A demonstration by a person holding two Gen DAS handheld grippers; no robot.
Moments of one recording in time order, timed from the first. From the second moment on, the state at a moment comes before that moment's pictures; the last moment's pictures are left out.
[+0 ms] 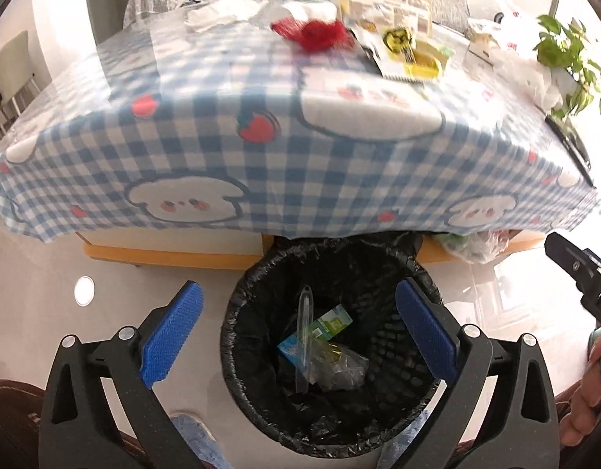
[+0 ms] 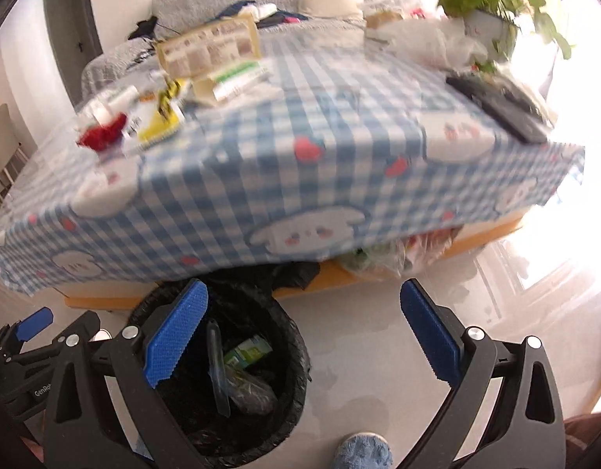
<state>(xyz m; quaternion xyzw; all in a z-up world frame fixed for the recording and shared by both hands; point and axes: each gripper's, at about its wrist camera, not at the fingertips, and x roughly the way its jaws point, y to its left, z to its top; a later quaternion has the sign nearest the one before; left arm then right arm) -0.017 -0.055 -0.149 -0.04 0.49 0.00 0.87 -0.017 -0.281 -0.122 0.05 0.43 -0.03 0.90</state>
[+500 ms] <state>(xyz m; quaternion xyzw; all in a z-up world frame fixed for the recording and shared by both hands) 0.034 -0.022 -0.087 -0.04 0.46 0.00 0.89 0.034 -0.266 -0.052 0.05 0.41 -0.03 0.91</state>
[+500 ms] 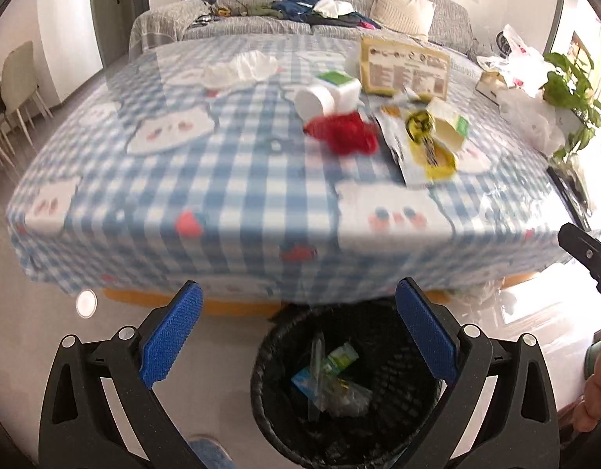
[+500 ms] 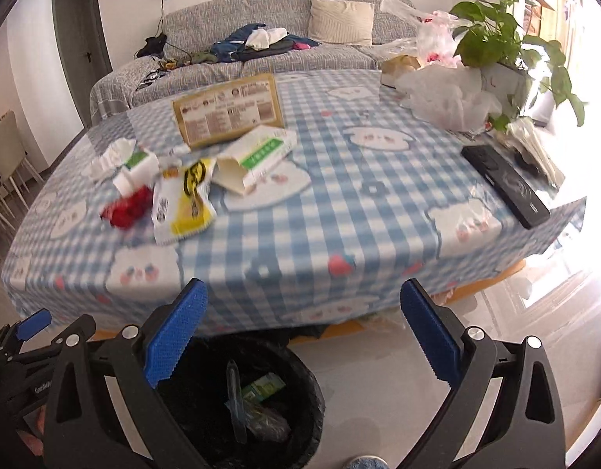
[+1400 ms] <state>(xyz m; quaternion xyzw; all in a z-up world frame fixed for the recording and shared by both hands) 0.197 -0.017 -0.071 -0.02 0.46 -0.01 0.89 0.191 -0.261 -0.054 0.06 0.45 -0.03 0.89</state>
